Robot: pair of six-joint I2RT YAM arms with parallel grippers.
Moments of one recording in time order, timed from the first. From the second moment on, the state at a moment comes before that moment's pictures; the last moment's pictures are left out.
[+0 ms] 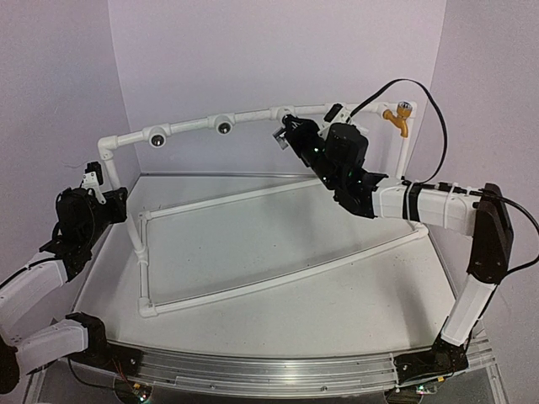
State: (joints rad) left arm -0.16 0.82 0.49 0.20 -0.09 -0.25; right arm 0.79 1.79 1.43 0.55 0.35 0.93
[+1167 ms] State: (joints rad) left arm -0.18 0.80 0.49 0.16 -0.10 -0.25; right arm 0.86 1.60 1.30 0.20 0.31 0.80
